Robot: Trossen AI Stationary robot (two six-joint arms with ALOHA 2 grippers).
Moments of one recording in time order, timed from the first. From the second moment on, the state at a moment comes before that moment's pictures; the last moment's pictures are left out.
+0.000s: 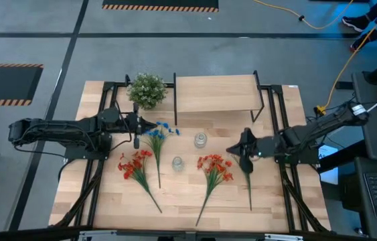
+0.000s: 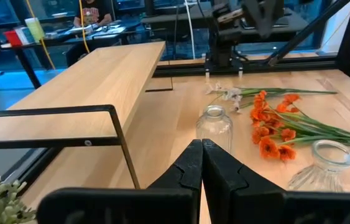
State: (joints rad) left arm 0.21 0.68 0.27 0.23 0.05 0.09; right arm 0.40 0.98 0.64 -0.23 0.38 0.60
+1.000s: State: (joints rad) left arm 0.21 0.68 0.27 0.24 0.04 0.09; right arm 0.72 1.83 1.50 -0.95 0.50 1.66
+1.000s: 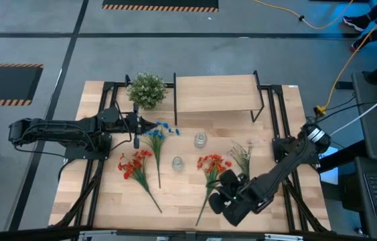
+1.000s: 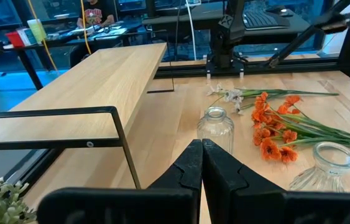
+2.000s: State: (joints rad) left arm 0.21 0.68 0.27 0.24 0.04 0.09; right arm 0.68 1.90 1.50 -0.94 0.45 1.83
